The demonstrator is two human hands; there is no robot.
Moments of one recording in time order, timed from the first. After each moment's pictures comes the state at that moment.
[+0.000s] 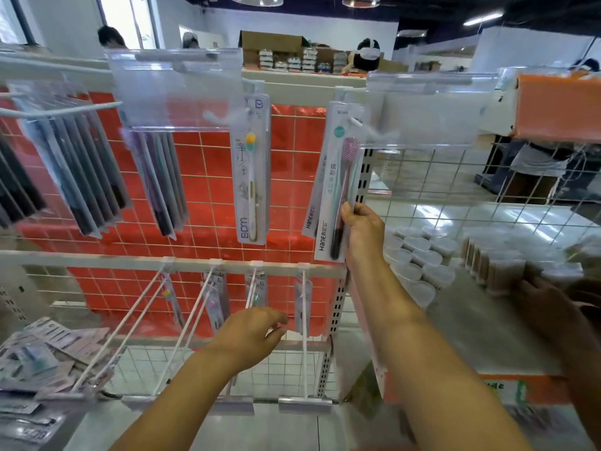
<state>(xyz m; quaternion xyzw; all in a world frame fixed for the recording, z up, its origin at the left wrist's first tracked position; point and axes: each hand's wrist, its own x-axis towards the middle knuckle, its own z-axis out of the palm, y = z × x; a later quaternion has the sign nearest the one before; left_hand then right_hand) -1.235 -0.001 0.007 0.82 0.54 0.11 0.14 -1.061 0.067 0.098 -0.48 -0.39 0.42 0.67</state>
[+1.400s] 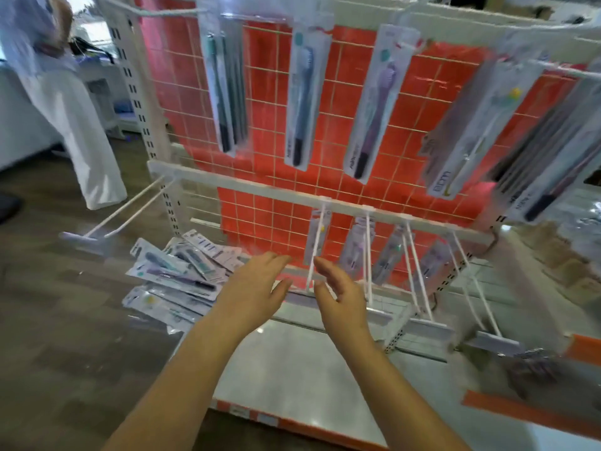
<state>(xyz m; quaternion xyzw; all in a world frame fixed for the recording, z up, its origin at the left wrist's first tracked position) -1.527 -0.107 0.000 0.74 0.64 0.21 0.10 -1.379 -0.101 -0.014 -0.53 -0.63 0.38 0.42</state>
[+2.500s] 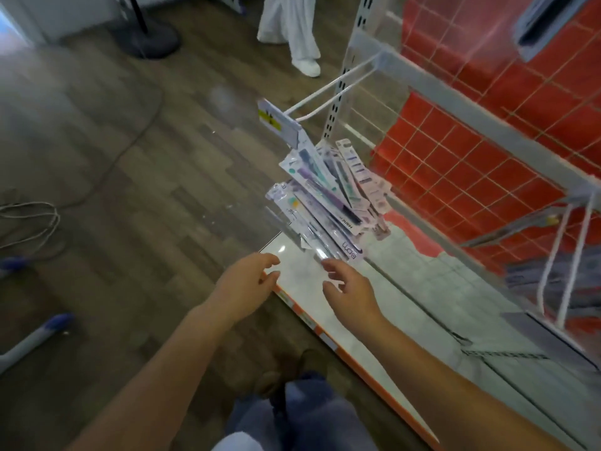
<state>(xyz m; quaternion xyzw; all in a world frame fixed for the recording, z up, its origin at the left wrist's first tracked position) -1.734 -0.216 -0.161 0.43 0.81 0.22 0.32 -1.578 -0.118 -0.137 -0.47 -0.74 0.48 0.02</state>
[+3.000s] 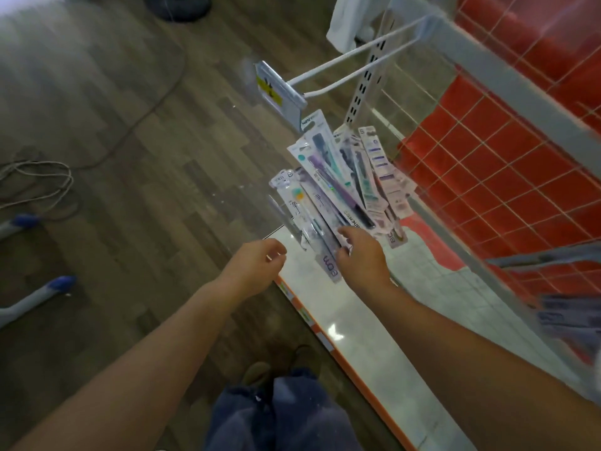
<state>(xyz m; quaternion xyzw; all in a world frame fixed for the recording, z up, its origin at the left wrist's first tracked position) -1.734 -0.160 -0.200 0.31 0.84 0.24 0.38 -1.611 -0.026 -0.189 -0.45 -0.82 0.35 -0.01</state>
